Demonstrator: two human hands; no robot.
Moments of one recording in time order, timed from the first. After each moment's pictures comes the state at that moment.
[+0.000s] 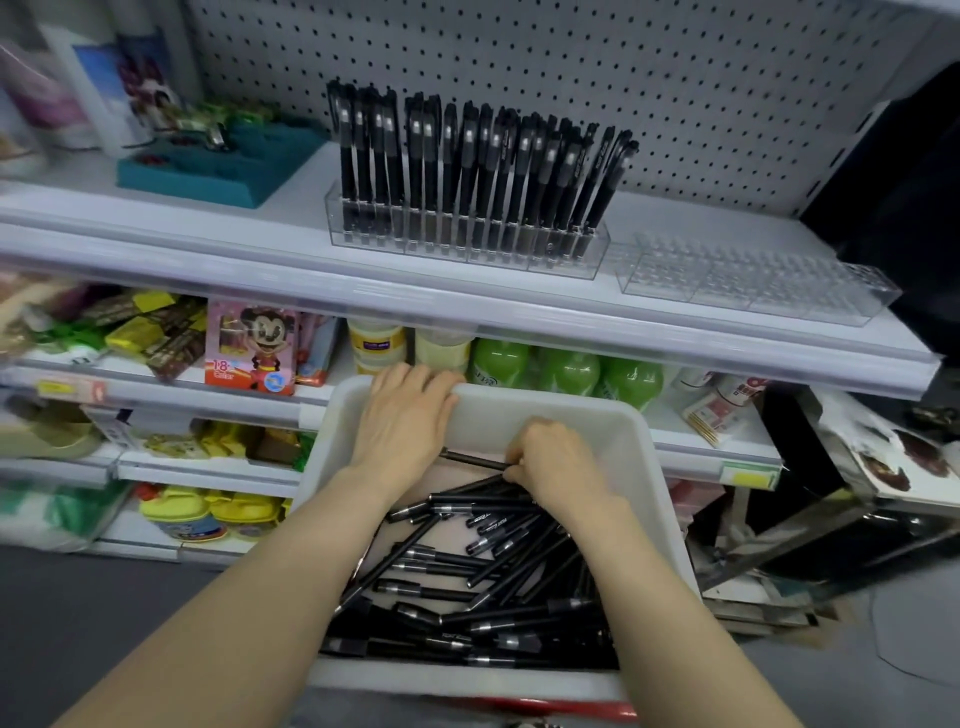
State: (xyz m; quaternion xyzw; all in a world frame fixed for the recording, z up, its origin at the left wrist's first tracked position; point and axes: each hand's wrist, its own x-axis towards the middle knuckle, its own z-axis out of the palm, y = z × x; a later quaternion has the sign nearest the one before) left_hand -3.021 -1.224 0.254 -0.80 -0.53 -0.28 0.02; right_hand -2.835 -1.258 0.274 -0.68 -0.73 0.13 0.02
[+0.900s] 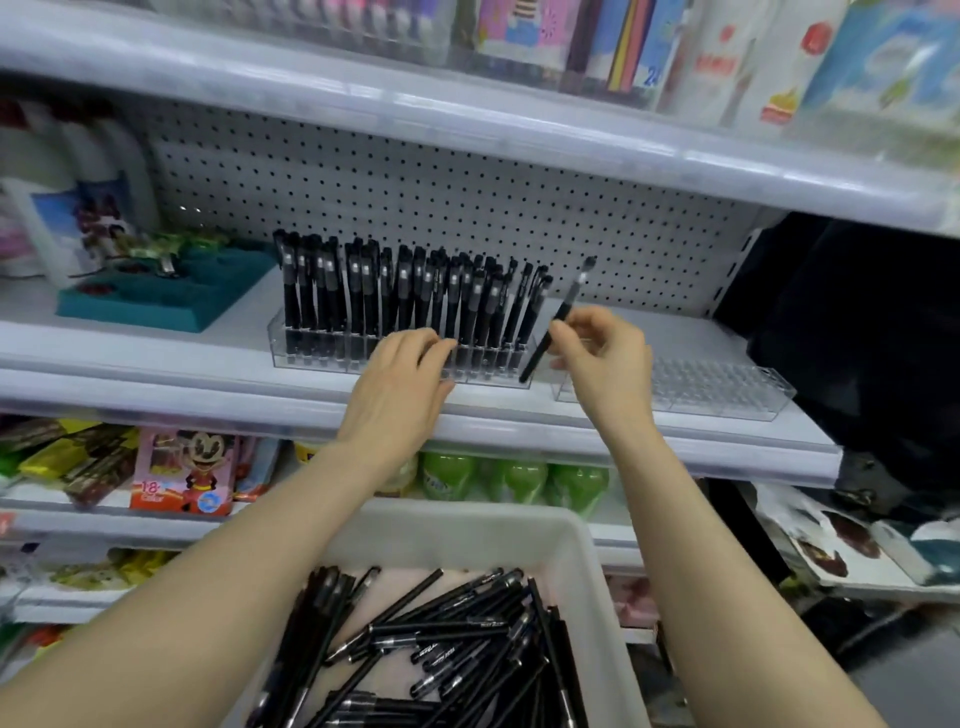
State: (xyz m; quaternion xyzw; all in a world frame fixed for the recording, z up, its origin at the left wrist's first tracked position) left_hand -2.975 -1.147 0.373 -0.81 -0.48 -0.32 0.10; right_hand -2.770 -1.184 0.439 -0.61 -0.57 0.12 0.54
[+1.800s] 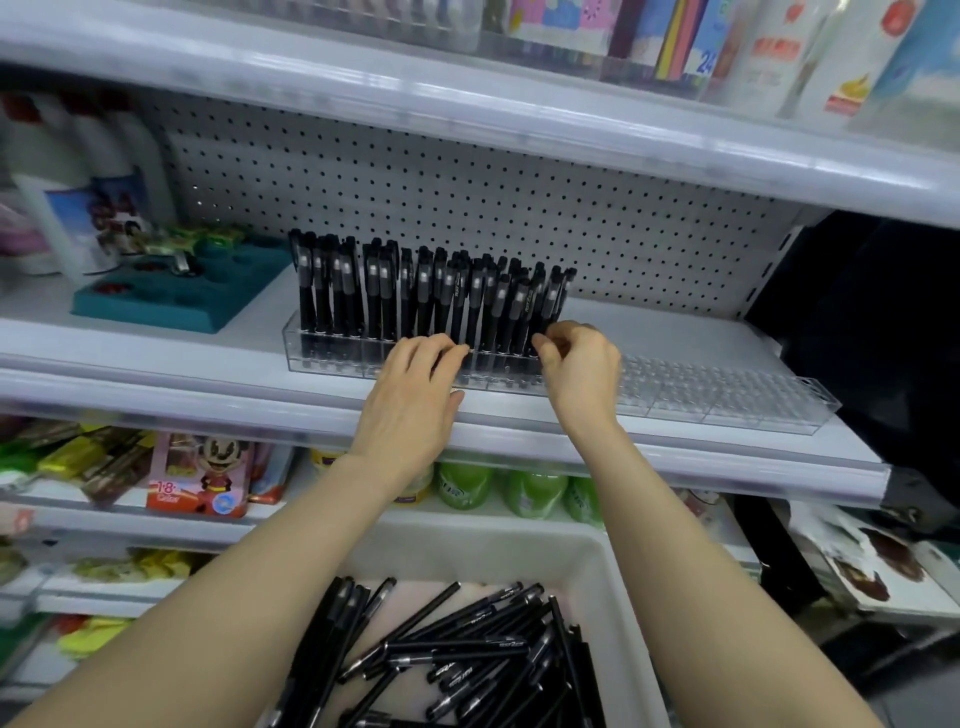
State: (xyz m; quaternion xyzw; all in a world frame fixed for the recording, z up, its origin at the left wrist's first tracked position) left_hand -2.980 -1.130 0.355 -0.81 -0.48 -0.32 0.12; right_hand -2.795 -1.126 0.410 -0.70 -0.57 0.03 0.43
